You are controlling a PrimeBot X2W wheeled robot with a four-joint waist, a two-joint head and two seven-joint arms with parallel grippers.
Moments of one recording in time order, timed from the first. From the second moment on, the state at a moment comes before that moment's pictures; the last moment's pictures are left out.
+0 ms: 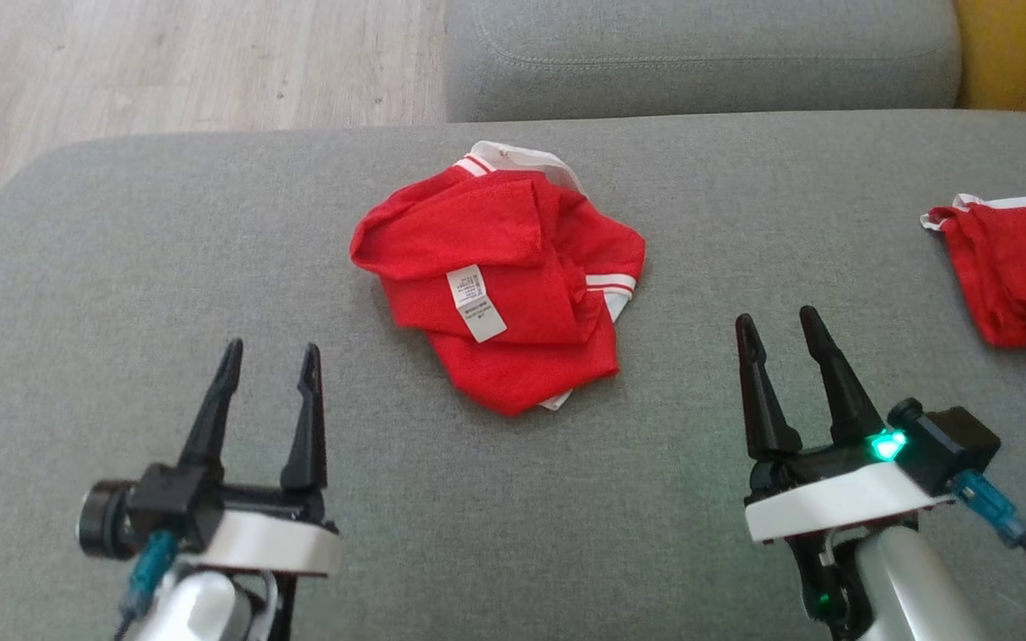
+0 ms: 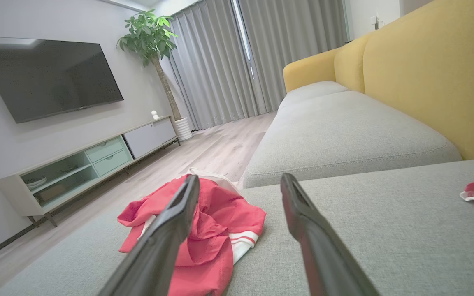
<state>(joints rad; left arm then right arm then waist) -0.15 0.34 -0.49 0.12 -0.47 0.21 -0.25 -0.10 -0.05 0.20 0.20 0.33 0.13 -0.26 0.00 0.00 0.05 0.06</state>
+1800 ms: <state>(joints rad) -0.16 0.06 -0.26 0.19 -0.21 -0.04 -0.25 -0.68 -0.22 0.33 0.77 0.44 0.13 -0.25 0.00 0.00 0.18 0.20</state>
